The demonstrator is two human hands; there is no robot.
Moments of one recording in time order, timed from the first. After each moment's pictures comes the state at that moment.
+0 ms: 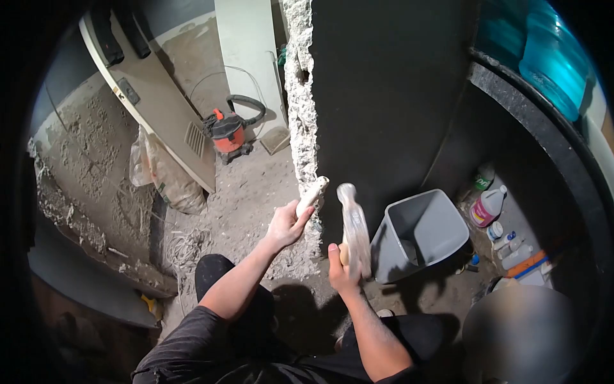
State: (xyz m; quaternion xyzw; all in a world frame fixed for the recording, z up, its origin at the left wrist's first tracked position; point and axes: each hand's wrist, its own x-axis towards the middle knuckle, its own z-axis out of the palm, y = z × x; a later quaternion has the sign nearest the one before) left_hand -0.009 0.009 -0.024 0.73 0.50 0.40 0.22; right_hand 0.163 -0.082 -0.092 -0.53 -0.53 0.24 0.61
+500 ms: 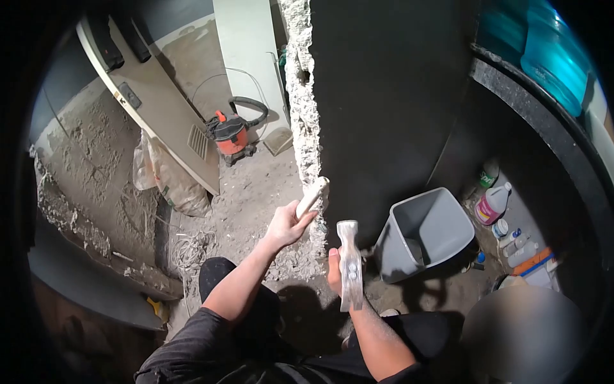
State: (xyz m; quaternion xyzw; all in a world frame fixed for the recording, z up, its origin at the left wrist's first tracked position) left_hand -0.017 0.009 -0.010 0.73 0.54 0.33 0.26; right_hand 0.148 -0.092 -0.062 -0.50 -0.56 0.25 0.62
